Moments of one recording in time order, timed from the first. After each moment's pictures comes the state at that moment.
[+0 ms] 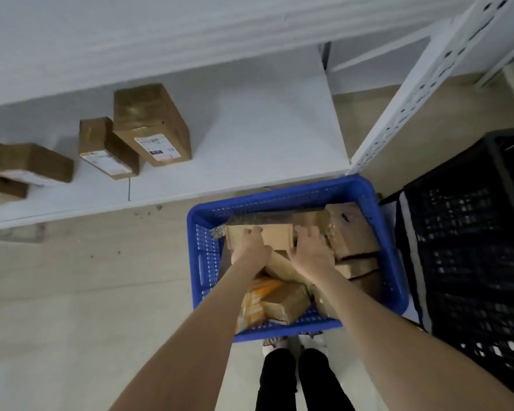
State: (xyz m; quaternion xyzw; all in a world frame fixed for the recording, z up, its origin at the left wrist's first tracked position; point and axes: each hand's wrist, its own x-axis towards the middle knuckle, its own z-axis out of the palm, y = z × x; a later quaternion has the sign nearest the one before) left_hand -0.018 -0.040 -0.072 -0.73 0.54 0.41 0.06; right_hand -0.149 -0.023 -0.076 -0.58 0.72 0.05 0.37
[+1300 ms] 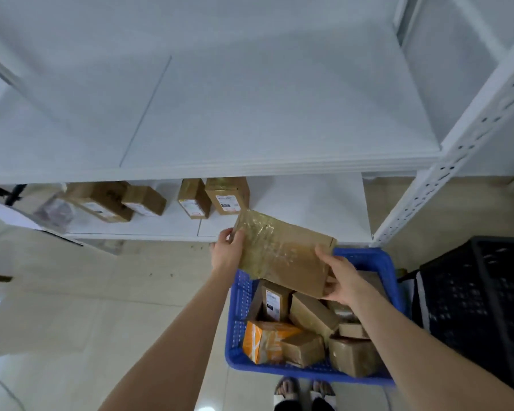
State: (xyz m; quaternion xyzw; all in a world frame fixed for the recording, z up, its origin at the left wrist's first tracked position) left_hand 0.059 -0.046 0.158 -0.81 0.22 0.43 -0.32; right_hand -0.165 -0.051 0.126 -0.09 0.62 -0.24 0.74
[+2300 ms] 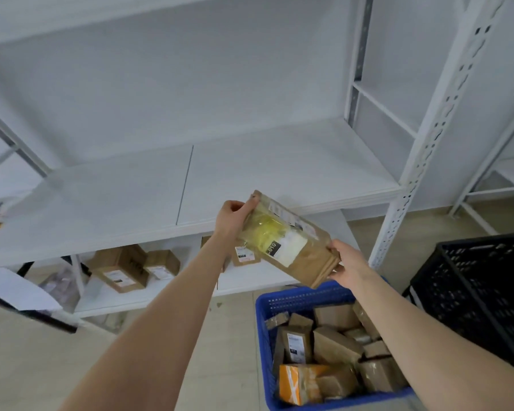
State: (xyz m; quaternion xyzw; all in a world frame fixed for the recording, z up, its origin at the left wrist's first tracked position) left_hand 0.160 -0.045 0.359 -0.67 0.43 0.45 -0.41; right_hand -0.064 0.008 0.287 -0.08 0.59 -0.47 0.65
